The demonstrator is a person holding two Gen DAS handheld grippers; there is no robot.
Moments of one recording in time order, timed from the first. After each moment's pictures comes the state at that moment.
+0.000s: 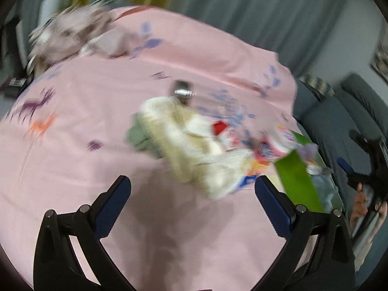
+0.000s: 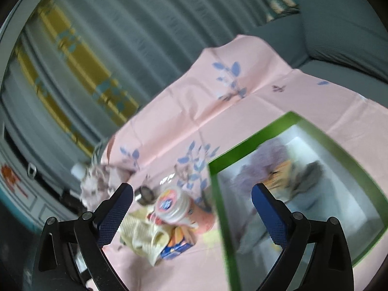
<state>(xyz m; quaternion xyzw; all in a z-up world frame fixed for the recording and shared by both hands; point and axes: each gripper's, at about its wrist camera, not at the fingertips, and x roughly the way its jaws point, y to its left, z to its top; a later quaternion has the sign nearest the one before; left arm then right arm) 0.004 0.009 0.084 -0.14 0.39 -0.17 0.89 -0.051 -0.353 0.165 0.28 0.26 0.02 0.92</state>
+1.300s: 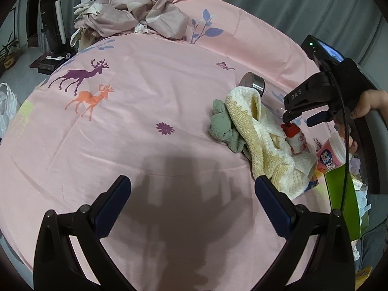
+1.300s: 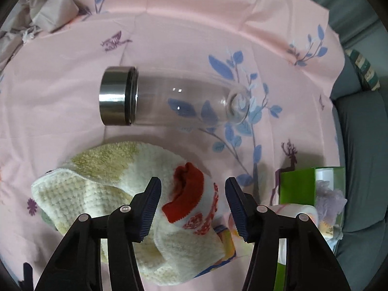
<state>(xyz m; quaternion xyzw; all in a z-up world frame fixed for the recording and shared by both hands) 0.019 0.056 0.052 -0.14 0.42 -0.06 0.89 0.183 -0.130 0.089 -0.10 0.63 -0.11 0.76</state>
